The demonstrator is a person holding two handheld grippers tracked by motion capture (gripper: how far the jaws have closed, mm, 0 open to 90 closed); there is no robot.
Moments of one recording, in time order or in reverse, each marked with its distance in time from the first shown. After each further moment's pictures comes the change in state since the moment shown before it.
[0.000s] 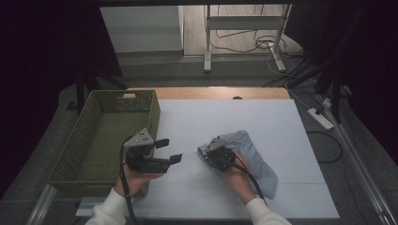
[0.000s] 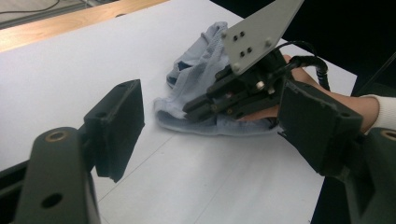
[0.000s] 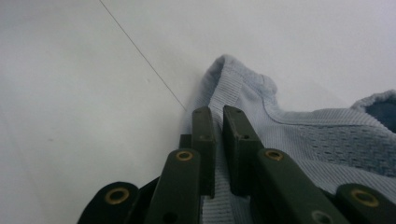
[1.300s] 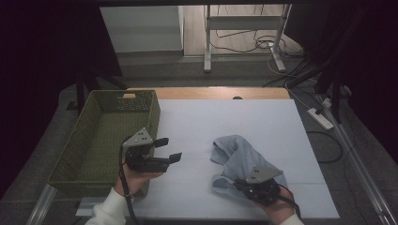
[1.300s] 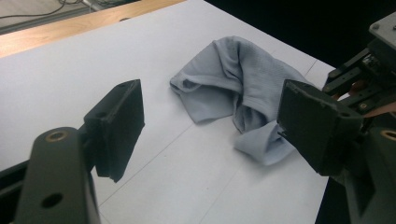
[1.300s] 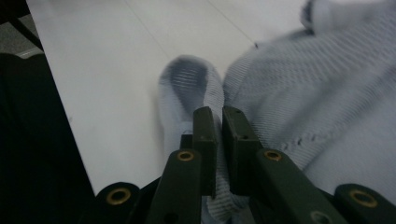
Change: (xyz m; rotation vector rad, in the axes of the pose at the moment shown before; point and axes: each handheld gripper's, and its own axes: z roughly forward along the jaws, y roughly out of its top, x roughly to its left) left arm 0.001 0.000 0.000 -0.010 0.007 -0.002; right arm 0.011 -0.088 -0.129 -0.076 0.130 0.018
